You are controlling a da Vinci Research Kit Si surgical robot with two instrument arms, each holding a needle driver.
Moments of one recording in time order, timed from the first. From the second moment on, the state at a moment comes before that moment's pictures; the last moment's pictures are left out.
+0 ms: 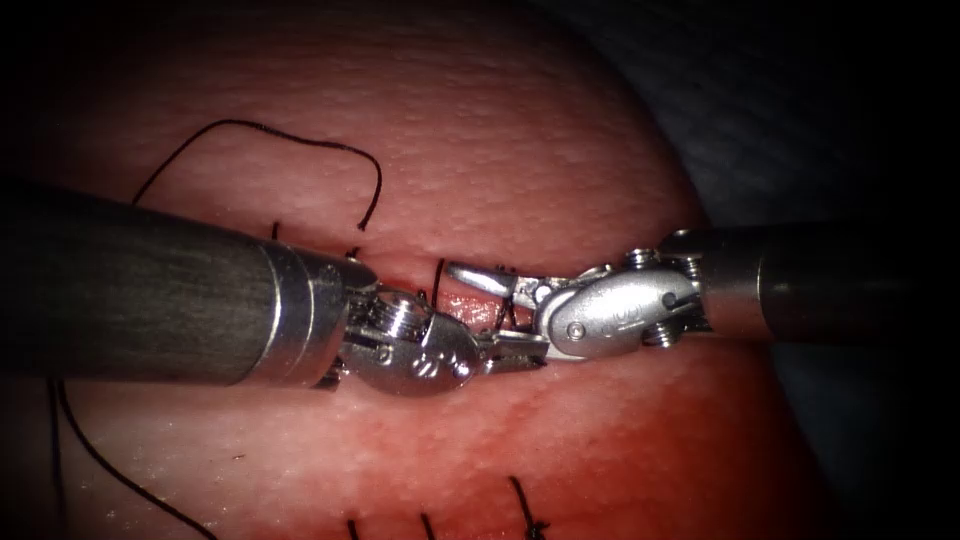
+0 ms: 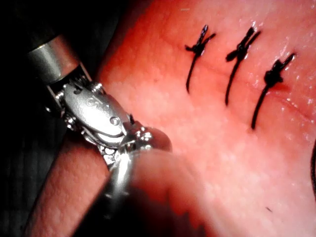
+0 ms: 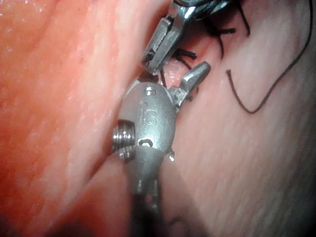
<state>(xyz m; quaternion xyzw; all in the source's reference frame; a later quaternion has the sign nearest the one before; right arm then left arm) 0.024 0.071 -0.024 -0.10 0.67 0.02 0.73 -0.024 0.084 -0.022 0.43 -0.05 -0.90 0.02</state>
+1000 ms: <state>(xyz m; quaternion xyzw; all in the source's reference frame) 0.025 0.070 -0.024 -0.06 0.67 0.06 0.74 -0.024 0.084 -0.022 0.43 -0.05 -0.90 0.03</state>
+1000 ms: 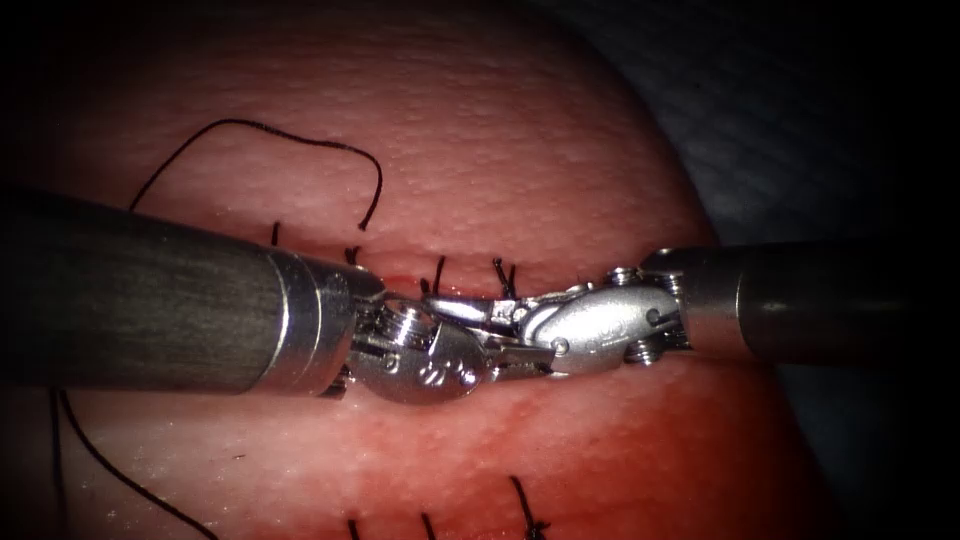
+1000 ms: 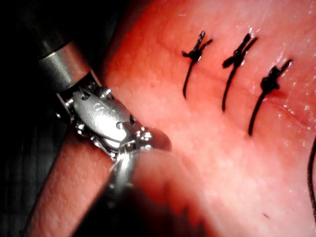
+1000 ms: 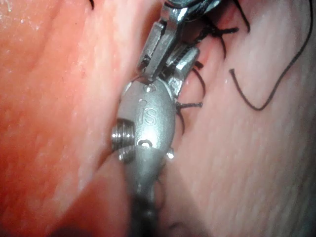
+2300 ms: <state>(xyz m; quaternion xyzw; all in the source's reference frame) 0.017 0.073 -0.026 -0.05 0.64 0.08 0.76 -0.013 0.077 -0.022 0.50 0.10 -0.85 -0.13</state>
